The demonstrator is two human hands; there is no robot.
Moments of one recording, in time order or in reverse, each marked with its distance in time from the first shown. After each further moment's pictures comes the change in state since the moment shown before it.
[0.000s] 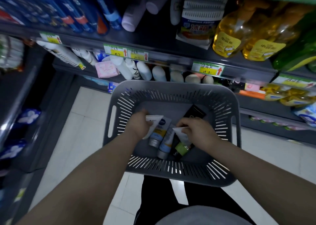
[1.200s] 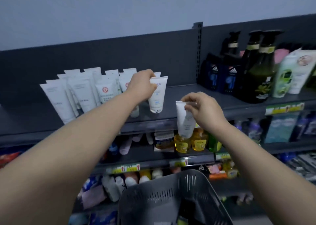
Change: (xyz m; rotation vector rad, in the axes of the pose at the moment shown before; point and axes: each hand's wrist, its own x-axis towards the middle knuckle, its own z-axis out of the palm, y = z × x) left_hand -0.116 0.243 -0.365 -0.055 0.673 0.849; right_hand -0.135 -0.206 -0.242 -0.086 1.155 -0.098
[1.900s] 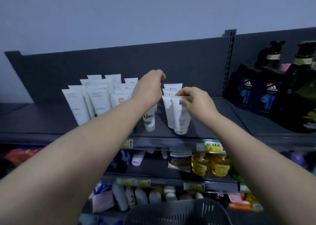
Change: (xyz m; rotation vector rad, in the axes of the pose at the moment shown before) left_hand 0.040 -0.027 -0.012 0.239 0.185 0.057; right_hand 0.115 -0.022 0.054 0.087 -0.119 -0.098
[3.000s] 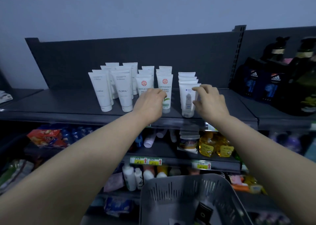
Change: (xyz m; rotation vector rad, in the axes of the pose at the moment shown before) left_hand -0.116 -0.056 -0.014 0.199 -0.181 0.164; right_hand -0.072 -0.018 0.026 -0.403 0.061 -0.059
